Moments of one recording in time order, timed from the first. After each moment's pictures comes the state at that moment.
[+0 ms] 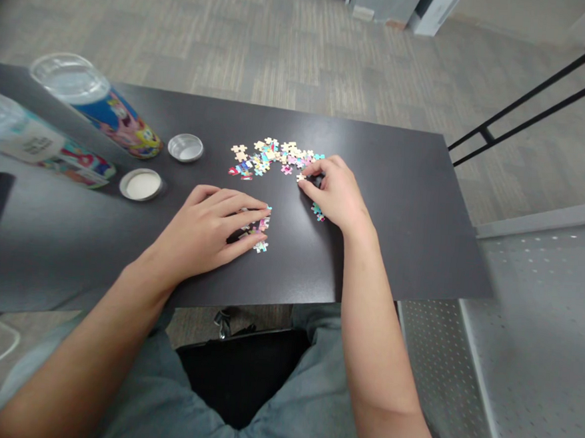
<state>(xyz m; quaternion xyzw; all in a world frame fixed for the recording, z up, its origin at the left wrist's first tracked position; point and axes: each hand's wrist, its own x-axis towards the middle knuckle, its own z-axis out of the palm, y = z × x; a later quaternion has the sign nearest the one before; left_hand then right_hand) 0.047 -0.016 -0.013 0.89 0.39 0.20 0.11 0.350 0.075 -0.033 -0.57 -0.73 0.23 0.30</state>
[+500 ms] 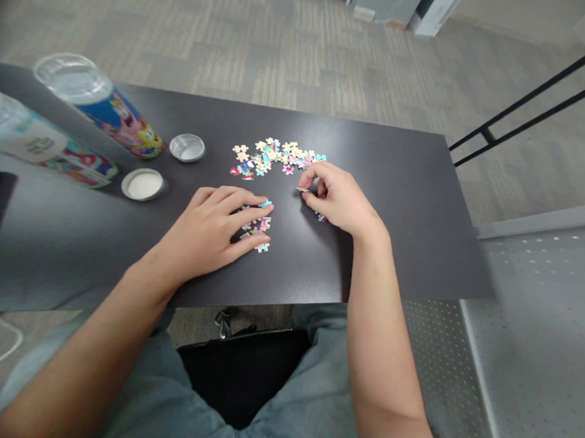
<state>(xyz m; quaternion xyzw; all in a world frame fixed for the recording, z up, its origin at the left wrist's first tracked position) 0.049 -0.018 -0.014 0.89 0.42 0.17 0.10 0.361 0.061 -0.009 -0.46 -0.78 0.32 0.27</state>
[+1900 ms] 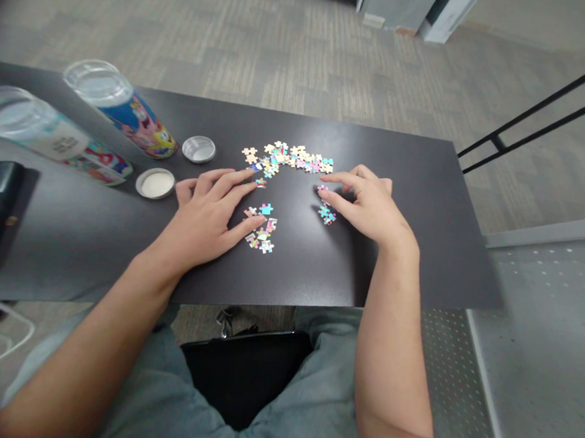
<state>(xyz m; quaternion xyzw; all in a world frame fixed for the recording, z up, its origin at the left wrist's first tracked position) 0.043 -0.015 -0.013 0.82 0.53 0.19 0.13 0.395 0.052 -0.005 -0.55 -0.78 0.19 0.23</state>
